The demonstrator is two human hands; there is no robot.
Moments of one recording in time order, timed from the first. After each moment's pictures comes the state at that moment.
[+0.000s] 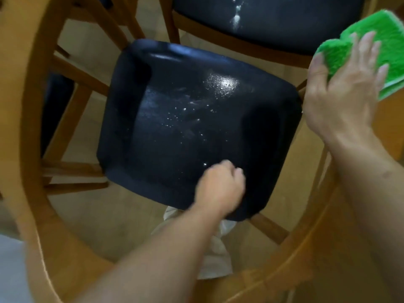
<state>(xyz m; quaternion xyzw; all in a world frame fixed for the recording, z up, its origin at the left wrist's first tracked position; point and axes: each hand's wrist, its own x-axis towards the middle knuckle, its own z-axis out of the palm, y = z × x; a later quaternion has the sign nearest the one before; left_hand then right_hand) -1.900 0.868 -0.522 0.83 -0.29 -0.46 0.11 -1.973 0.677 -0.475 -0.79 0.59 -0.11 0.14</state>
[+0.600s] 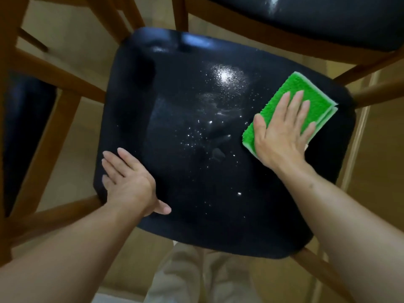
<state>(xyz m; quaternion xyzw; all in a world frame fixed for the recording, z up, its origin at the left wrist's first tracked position) -1.704 0.923 -0.615 0.83 -0.18 -0.44 -0.29 -1.880 0.739 -0.637 -0.77 0.59 0.14 0.21</state>
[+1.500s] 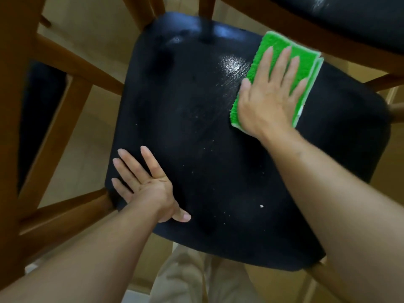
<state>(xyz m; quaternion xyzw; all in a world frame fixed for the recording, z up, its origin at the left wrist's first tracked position) -1.694 0.921 -0.608 0.79 -0.15 -0.55 -0.24 -1.769 0.721 -0.643 -0.82 0.54 0.12 0.14</state>
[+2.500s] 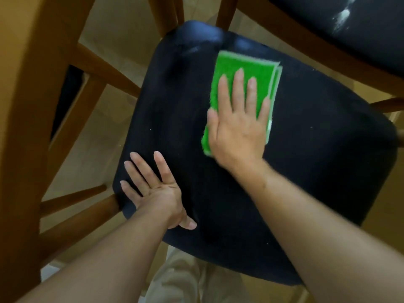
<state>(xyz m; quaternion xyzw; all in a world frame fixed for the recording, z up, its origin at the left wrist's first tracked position) -1.689 0.922 -0.615 0.77 -0.15 -0.57 -0.24 -1.741 0.784 -0.654 -0.91 0.40 0.08 0.09</state>
